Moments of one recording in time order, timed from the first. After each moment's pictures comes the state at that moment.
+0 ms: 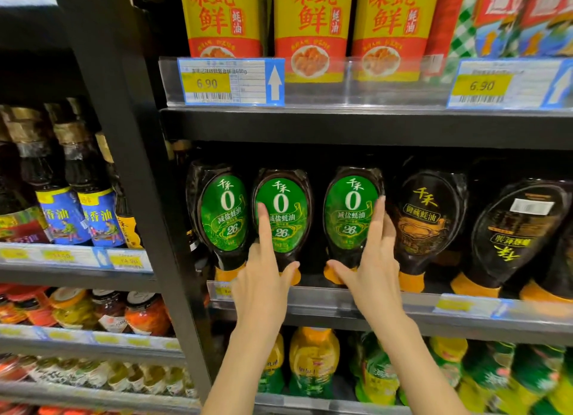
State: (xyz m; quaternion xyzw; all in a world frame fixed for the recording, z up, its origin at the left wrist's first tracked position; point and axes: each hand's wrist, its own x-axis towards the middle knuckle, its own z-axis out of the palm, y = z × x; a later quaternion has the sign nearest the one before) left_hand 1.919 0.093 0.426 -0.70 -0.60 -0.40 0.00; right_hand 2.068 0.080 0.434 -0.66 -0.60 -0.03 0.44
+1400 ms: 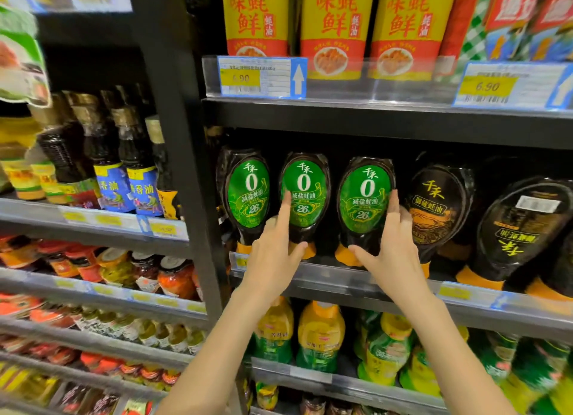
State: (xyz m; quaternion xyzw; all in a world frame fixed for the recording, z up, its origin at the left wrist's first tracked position) left_hand 1.902 0.089 0.439 -0.74 -0.55 -0.37 -0.10; right_hand 2.083 0.060 0.456 -0.67 -0.64 0.03 0.37
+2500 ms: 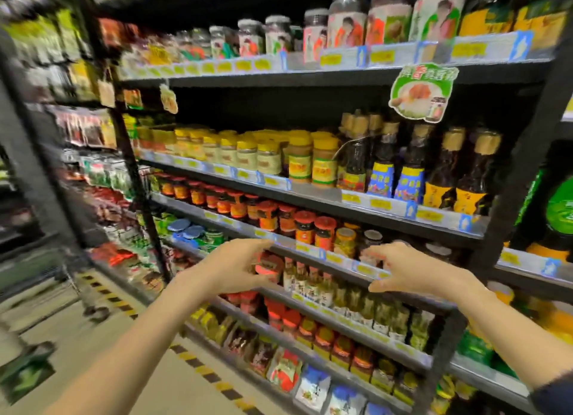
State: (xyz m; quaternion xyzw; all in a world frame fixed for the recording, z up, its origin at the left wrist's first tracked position) left_hand 1.428 -0.119 0.480 -0.73 -0.67 -0.07 -0.07; right_hand 1.709 -0.033 0.487 -0.45 -0.88 0.11 -0.02
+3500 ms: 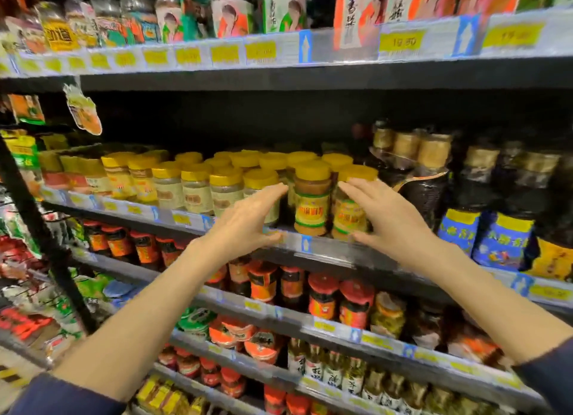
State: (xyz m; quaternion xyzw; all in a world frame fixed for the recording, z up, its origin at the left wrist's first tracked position) left_hand 1.302 0.161 0.522 -0.82 -0.51 -0.22 0.09; right_hand 1.555 0.175 0.528 -0.43 -0.86 -0.19 0.21
